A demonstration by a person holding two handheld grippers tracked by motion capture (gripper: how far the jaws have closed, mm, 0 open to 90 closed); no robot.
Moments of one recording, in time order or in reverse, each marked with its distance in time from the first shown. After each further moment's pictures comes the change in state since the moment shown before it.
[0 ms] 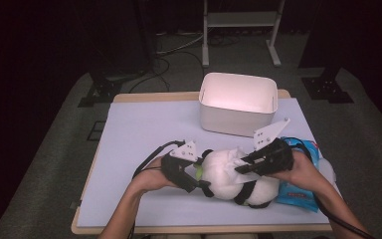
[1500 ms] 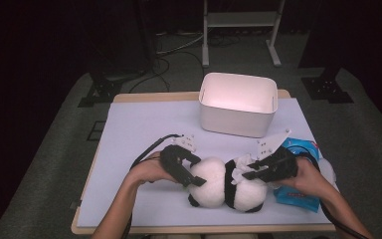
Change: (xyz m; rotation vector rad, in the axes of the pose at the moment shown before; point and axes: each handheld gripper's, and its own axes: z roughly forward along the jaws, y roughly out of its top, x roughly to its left) left arm 0.027 0.001 0.004 0.108 -0.100 -0.106; right arm 0.004 -0.026 0.009 0.078 -0.057 -0.021
